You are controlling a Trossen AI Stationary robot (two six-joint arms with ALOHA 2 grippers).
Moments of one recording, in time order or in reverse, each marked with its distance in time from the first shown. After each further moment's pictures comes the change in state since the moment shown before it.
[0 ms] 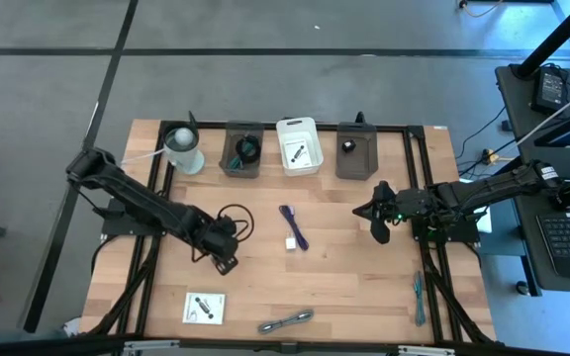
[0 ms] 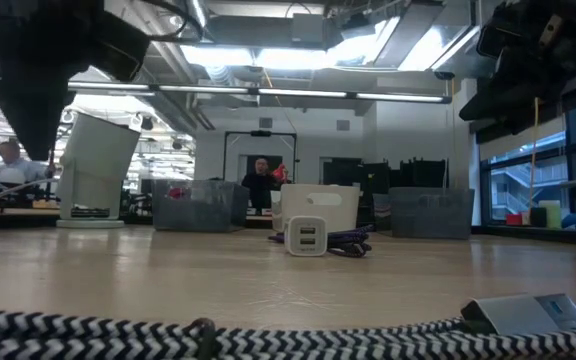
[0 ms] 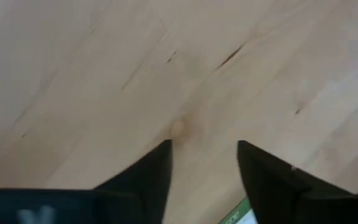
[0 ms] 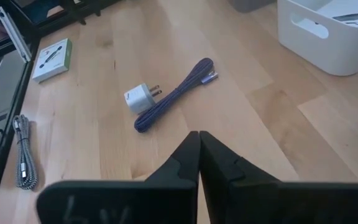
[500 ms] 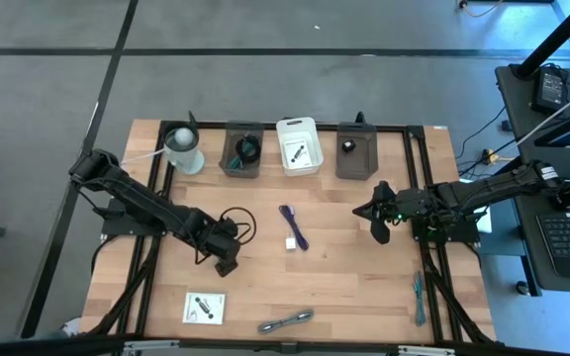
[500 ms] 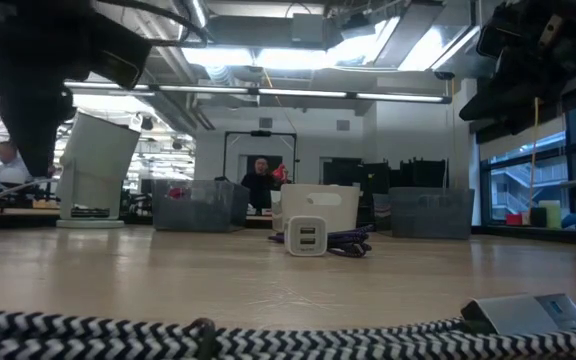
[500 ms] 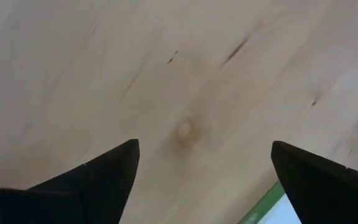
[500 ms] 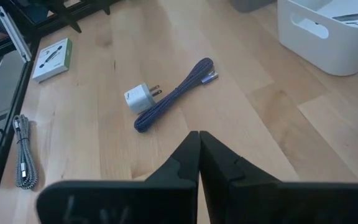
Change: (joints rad) left arm -0.004 0.031 0.000 0.000 0.000 0.104; right arm 0.000 0.000 0.000 0.000 0.000 -0.002
